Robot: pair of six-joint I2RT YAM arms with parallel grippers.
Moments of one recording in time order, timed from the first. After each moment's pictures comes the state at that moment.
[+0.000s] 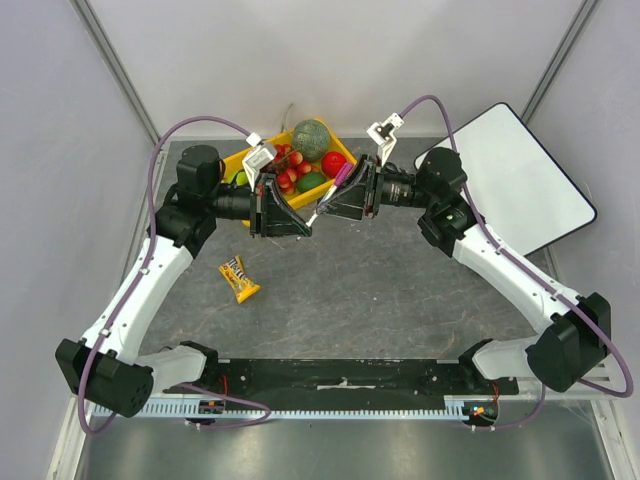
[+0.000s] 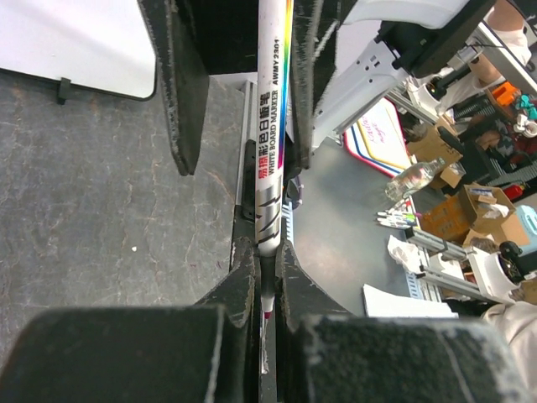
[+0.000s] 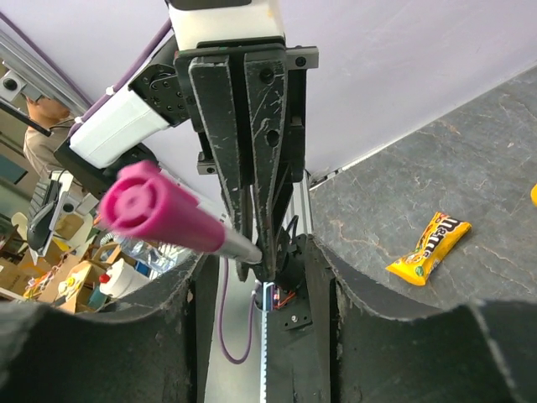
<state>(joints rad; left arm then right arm) -0.34 1.18 1.22 -0.32 1.26 -0.27 0.56 1.34 1.17 0.36 -0.93 0.78</state>
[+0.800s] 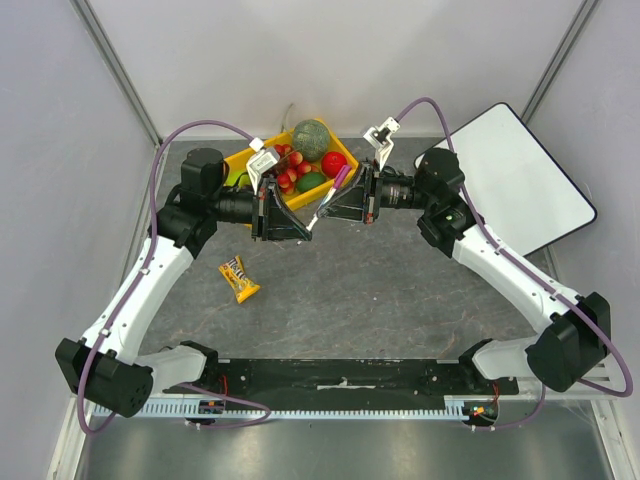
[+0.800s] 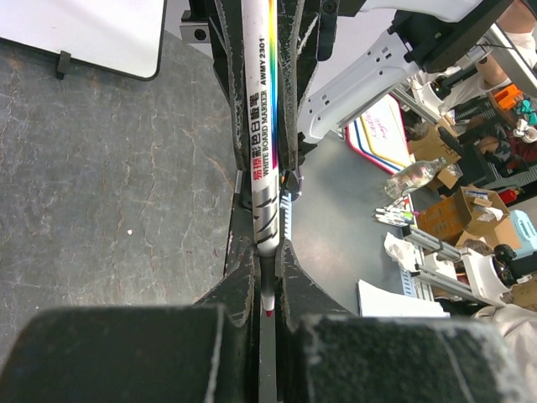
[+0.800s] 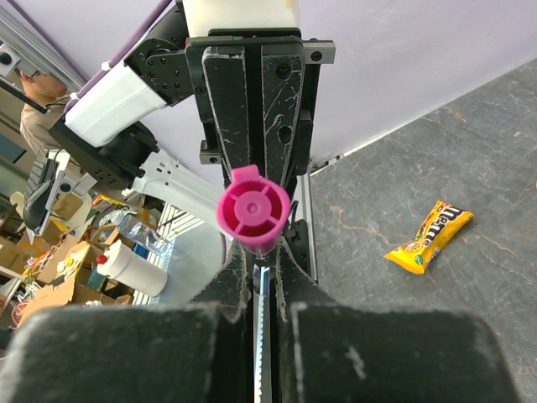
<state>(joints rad) -0.36 1.18 1.22 -0.41 1.23 -0.23 0.56 1.34 1.17 0.33 -0.97 0.74</state>
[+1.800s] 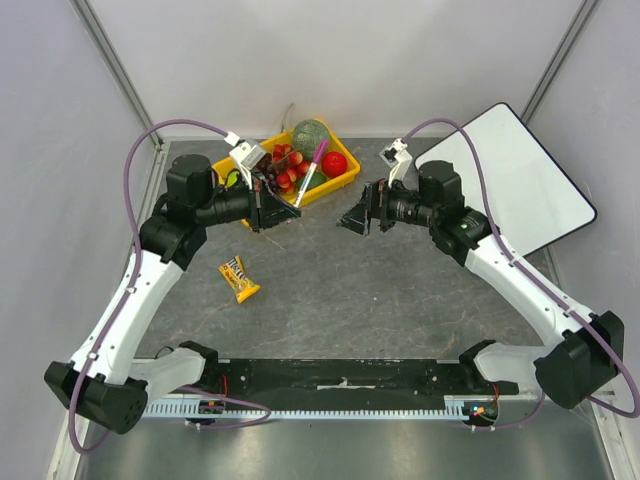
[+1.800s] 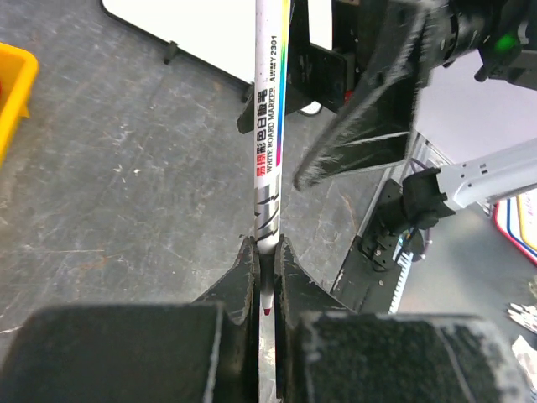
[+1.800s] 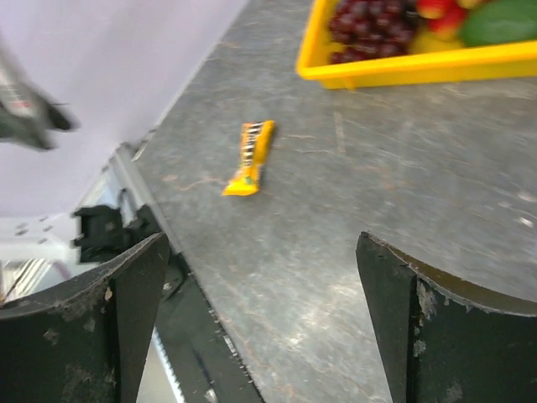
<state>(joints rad) -0.36 1.11 1.22 -0.45 0.78 -0.20 0.51 1.25 1.09 -0.16 -0.59 0.44</state>
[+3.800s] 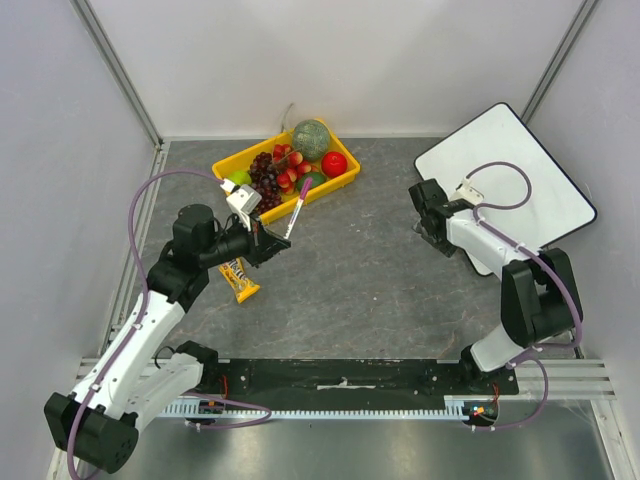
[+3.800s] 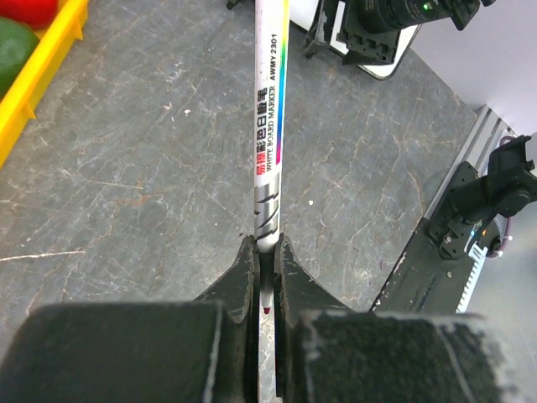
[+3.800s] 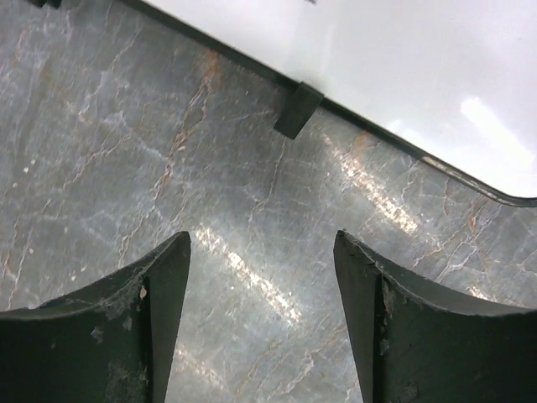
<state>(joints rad) -0.36 0.86 0.80 -0.27 0.60 -0.17 0.32 1.57 1.05 -0.66 0.56 1.02</state>
